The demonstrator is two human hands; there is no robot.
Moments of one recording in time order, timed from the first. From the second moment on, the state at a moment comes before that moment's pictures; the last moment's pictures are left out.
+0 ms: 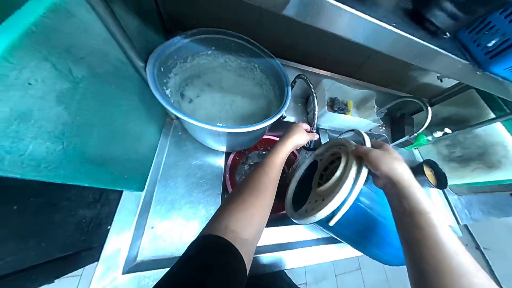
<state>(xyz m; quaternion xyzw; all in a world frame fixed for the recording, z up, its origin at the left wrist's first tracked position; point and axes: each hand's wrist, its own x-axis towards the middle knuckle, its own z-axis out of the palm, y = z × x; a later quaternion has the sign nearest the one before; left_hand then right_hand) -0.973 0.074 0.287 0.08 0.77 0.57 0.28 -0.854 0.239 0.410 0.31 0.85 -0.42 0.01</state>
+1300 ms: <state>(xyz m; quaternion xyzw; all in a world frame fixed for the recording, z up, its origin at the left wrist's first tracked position) -1.009 0.104 0.455 0.06 0.65 0.68 0.33 -0.760 0.330 0.501 0.29 0.67 -0.66 -0.19</state>
